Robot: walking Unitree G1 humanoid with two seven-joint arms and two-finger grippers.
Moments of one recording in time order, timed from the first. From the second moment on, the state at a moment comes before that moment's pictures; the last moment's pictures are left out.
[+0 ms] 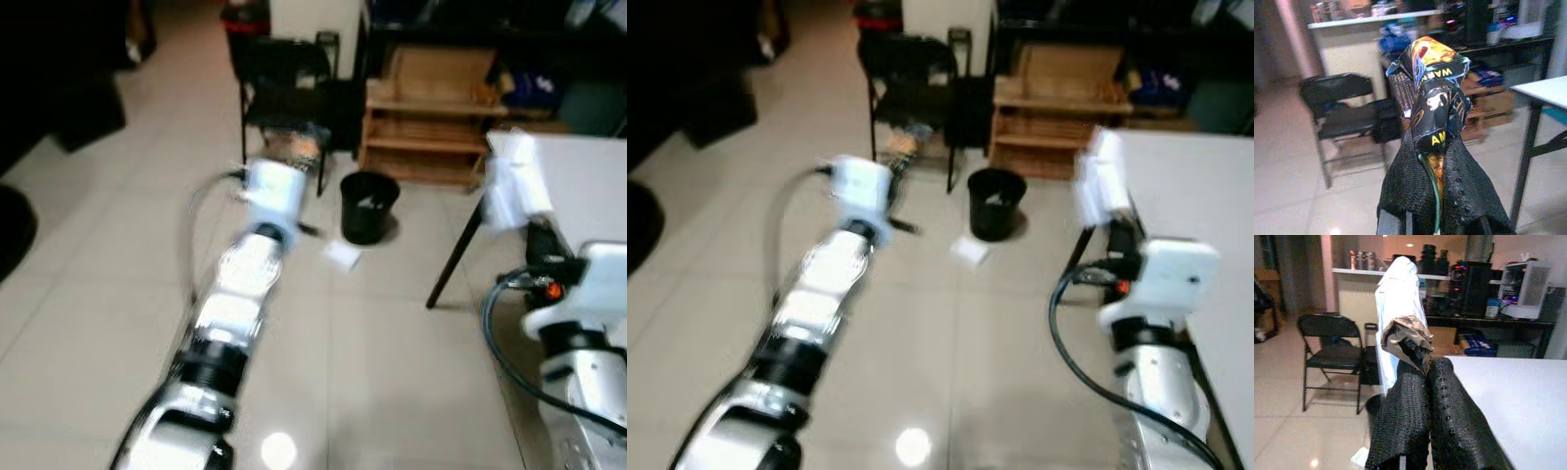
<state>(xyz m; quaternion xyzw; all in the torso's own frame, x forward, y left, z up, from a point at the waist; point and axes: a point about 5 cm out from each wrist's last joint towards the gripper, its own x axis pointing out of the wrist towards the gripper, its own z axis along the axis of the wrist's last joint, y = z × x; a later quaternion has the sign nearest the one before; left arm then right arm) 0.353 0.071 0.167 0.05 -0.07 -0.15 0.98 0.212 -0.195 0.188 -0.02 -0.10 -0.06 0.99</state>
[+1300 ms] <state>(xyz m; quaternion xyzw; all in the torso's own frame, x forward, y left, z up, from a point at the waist) 0.358 0.097 0.167 0.06 -0.06 -0.12 0.99 0.216 -0.181 0.191 -0.02 -0.10 -0.03 0.99</state>
